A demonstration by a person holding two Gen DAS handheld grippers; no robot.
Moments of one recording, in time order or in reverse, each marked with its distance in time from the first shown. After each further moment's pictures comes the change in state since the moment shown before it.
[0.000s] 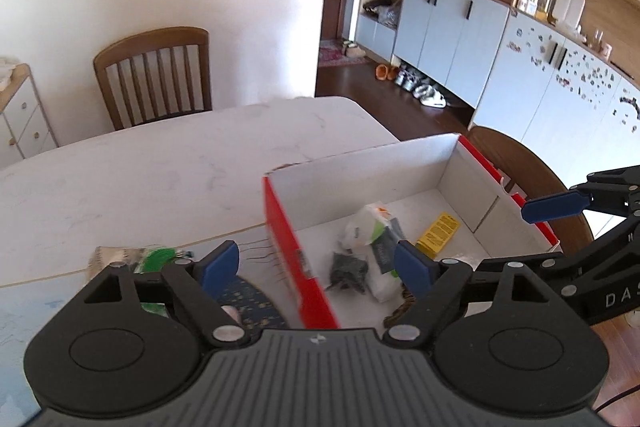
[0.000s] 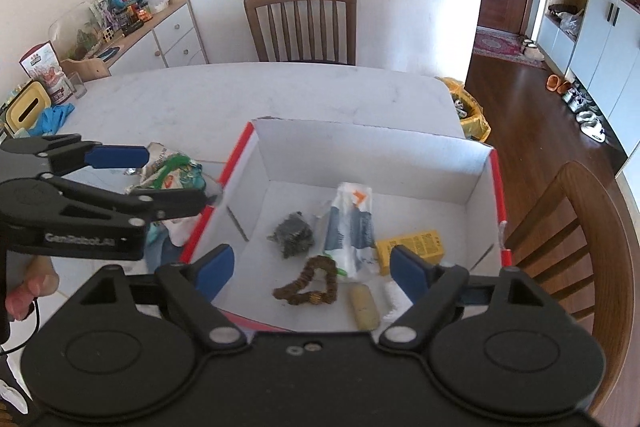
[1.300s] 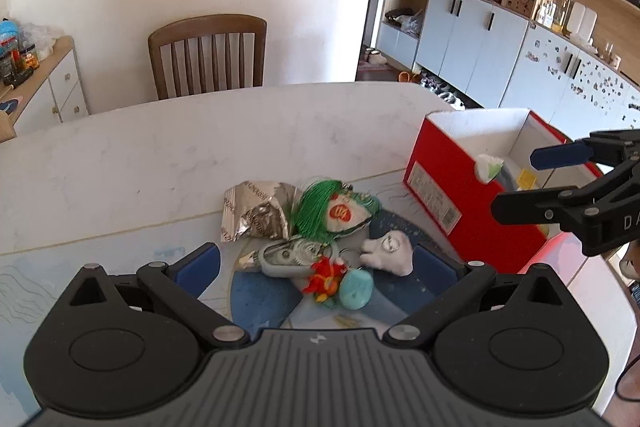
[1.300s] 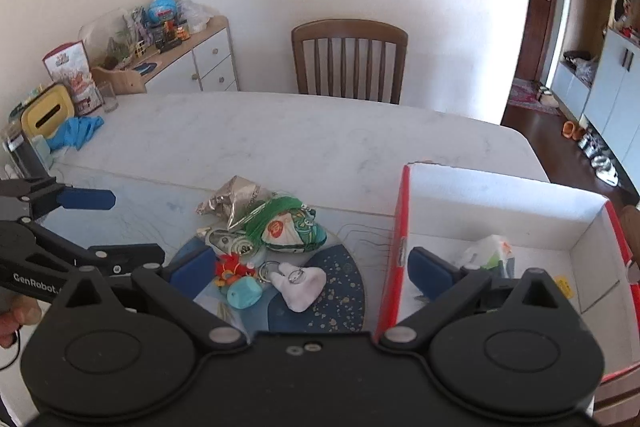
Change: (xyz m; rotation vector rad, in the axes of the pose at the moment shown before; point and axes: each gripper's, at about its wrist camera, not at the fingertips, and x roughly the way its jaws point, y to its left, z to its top) left arm -0.038 0.173 -0.090 -0.020 -0.027 0.003; right arm 0.061 0.158 0.003 -0.063 -0.137 -0.008
